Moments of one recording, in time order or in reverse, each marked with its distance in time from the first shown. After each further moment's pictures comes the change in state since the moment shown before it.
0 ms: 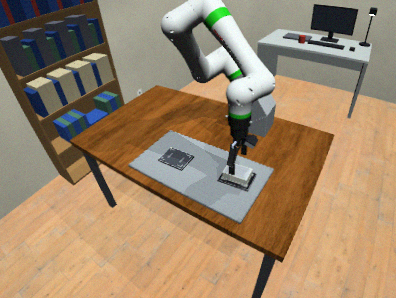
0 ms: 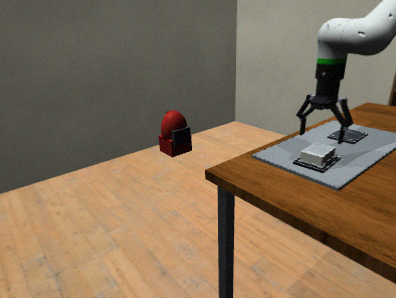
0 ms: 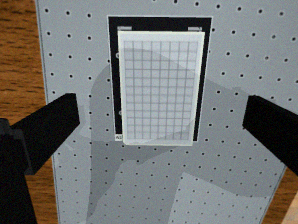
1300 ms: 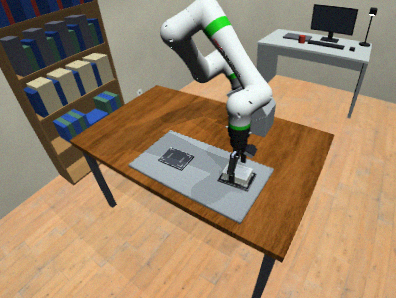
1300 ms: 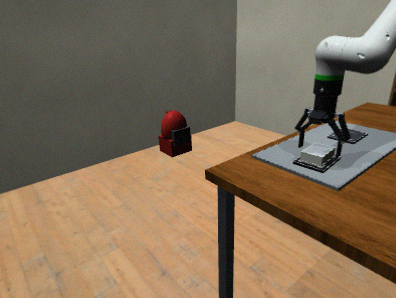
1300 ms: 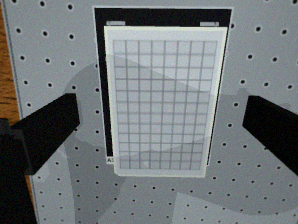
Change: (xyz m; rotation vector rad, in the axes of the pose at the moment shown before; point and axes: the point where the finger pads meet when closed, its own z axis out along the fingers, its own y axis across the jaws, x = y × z) arm 0.000 0.000 0.054 0.000 0.000 0.000
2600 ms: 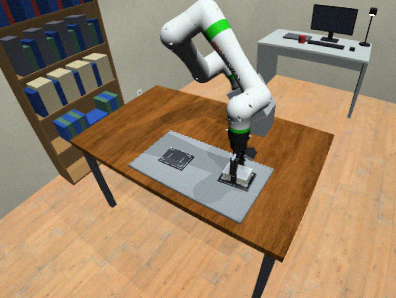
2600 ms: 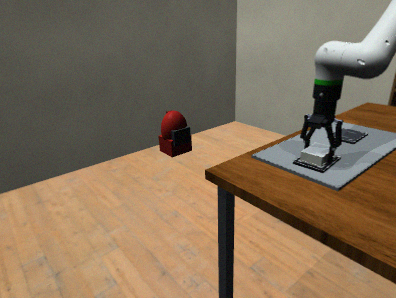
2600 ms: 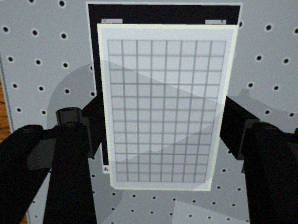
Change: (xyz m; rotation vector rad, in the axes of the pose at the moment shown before) arm 0.000 0.000 0.016 0.000 0.000 0.000
